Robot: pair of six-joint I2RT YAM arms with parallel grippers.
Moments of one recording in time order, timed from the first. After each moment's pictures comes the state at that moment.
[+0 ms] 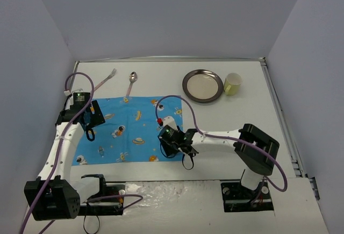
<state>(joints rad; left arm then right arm) 0.05 1.10 0.95 -0.85 -0.34 -0.34 1.07 1.69 0.89 -0.25 0.27 0.50</state>
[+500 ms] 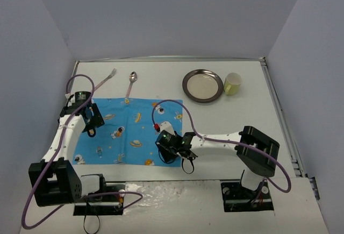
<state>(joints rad) 0.11 1.24 0.94 -0.85 -0.34 -0.36 1.14 1.67 0.91 -0.31 0.23 0.53</state>
